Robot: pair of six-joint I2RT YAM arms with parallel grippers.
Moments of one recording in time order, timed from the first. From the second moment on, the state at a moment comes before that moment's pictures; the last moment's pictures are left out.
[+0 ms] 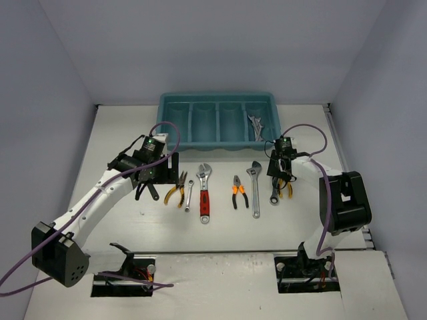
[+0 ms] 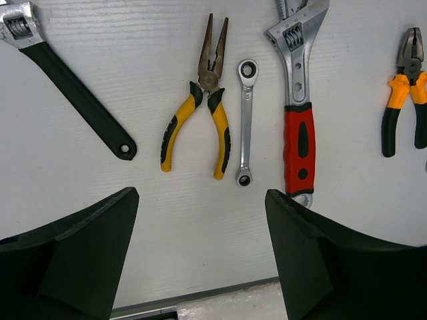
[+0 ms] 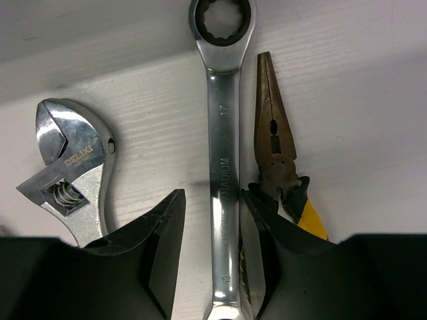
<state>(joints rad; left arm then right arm) -0.47 1.25 1.10 -0.82 -0.06 -0.42 0.20 1.65 0.89 -0.29 0.16 0.40</state>
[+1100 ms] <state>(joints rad) -0.47 1.25 1.08 -0.82 -0.05 -0.44 0.30 1.67 0.87 -0.28 0.23 0.52</state>
